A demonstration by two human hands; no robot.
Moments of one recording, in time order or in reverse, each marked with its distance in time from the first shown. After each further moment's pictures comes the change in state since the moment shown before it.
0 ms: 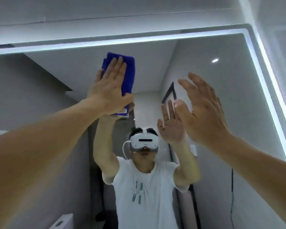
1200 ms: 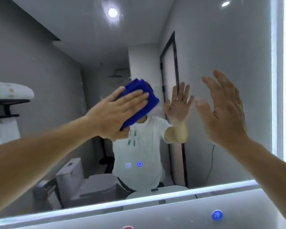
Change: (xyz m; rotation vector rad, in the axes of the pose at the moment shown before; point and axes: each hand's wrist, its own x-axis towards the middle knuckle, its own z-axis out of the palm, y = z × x) left_hand -0.184 0.041 0.053 0.101 0.040 0.616; right_hand -0.131 0.004 -0.026 -0.060 -0.127 0.217
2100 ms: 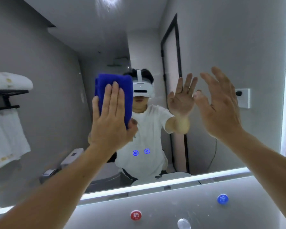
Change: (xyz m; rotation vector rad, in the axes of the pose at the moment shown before) left_hand -0.049 0.078 0.020 -0.089 0.118 -0.675; right_hand -0.017 0.001 0.036 0.039 -0.039 0.066
